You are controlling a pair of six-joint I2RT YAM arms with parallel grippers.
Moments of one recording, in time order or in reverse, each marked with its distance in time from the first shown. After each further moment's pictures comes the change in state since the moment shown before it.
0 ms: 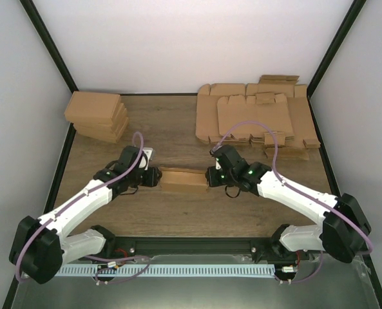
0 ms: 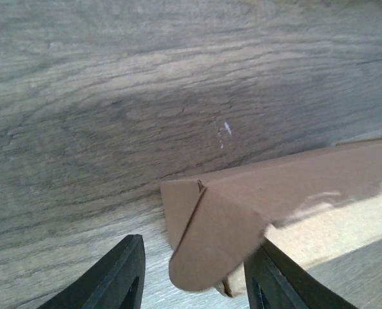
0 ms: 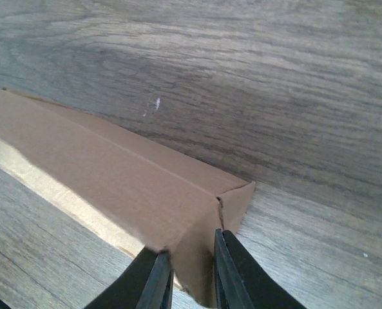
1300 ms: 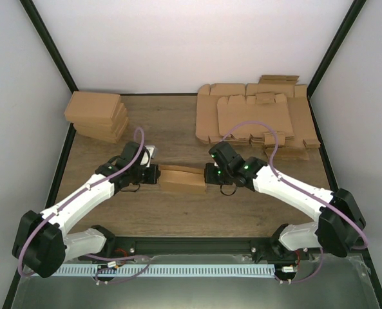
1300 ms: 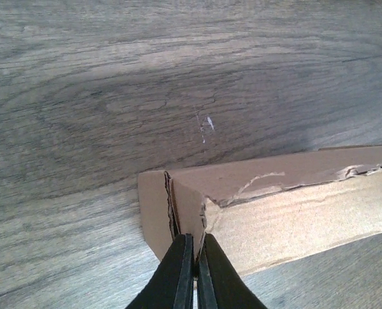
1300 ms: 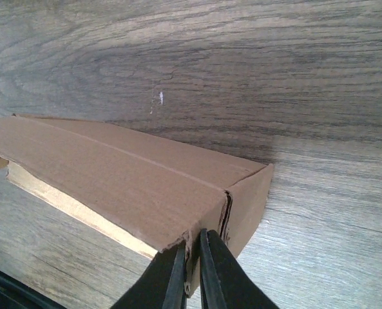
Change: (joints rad) left arm 0.000 0.075 0.074 -0.067 0.057 -0.048; right arm 0.010 0.060 0.085 -0.098 -0.027 0.262
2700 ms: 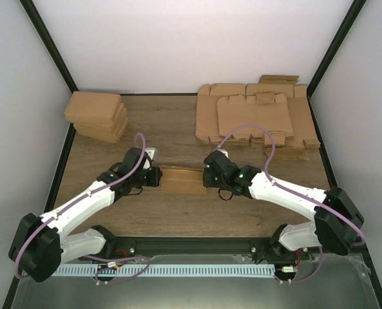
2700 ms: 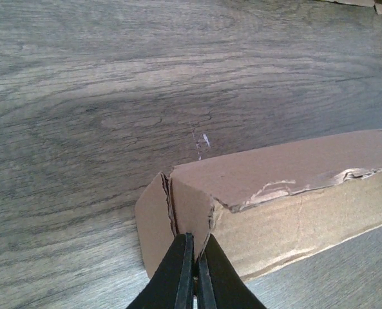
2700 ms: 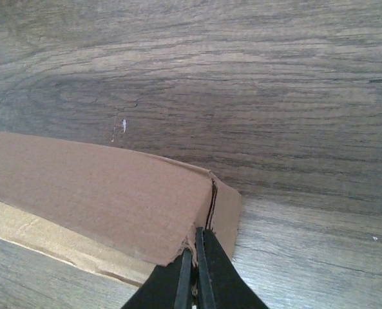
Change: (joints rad) left arm -0.055 -0.041 -0.098 0.150 -0.072 -0.050; right arm 0.077 0.019 -0.088 0.115 0.213 -0.001
